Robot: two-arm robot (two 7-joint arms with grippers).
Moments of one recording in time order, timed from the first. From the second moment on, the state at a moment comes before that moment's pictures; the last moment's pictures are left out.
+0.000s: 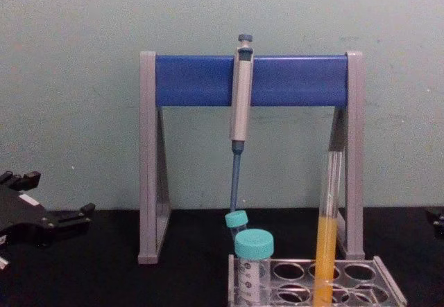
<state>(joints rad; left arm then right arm) -0.20 0.60 0.45 -1.41 -0.25 -0.12 0.03 0.20 0.60 -0.45 -1.41 0.25 -0.12 -0.03</state>
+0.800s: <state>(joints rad) -0.20 0.60 0.45 -1.41 -0.25 -0.12 0.03 0.08 0.61 -0.37 -1.59 0.38 -0.03 0.10</state>
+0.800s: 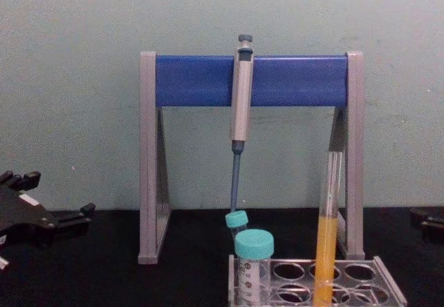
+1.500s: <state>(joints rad) -0.20 0.60 0.45 -1.41 -0.25 -0.12 0.03 0.04 0.57 -0.34 -1.67 0.55 0.13 0.30</state>
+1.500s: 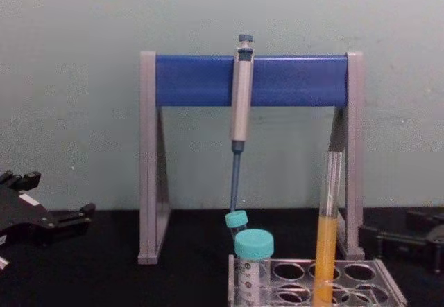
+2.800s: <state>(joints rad) -0.20 0.60 0.45 -1.41 -0.25 -0.12 0.03 0.22 0.42 -0.42 -1.49 0.64 0.22 0.37</state>
